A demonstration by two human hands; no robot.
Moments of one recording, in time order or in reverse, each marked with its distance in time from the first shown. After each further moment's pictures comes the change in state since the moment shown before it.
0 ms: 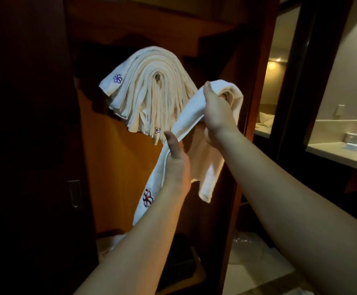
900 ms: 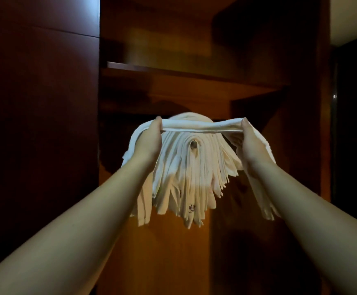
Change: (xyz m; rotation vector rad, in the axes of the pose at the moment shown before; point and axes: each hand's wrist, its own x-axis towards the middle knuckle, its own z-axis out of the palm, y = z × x) left_hand 0.306 0.178 -0.127 0.385 0.003 0.236; right_hand 0.251 0.046 0.085 0.043 0.052 -0.164
